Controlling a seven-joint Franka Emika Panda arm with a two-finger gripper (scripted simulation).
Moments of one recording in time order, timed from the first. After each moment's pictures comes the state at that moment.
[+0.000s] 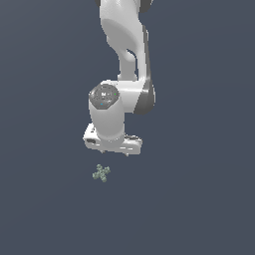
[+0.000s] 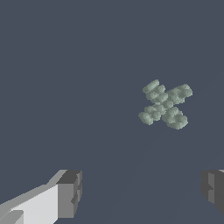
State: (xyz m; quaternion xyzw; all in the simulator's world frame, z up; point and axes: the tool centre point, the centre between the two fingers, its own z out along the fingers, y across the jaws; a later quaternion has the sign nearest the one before) arm 0.057 -0.051 0.136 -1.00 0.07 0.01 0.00
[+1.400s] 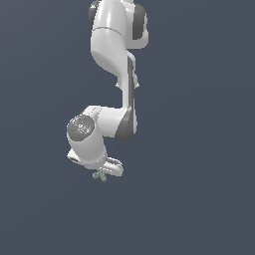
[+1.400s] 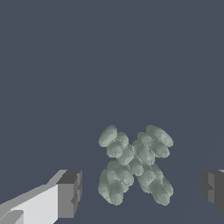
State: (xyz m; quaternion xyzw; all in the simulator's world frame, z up) arm 0.104 -0.114 0.073 -0.99 0.15 0.00 0.00
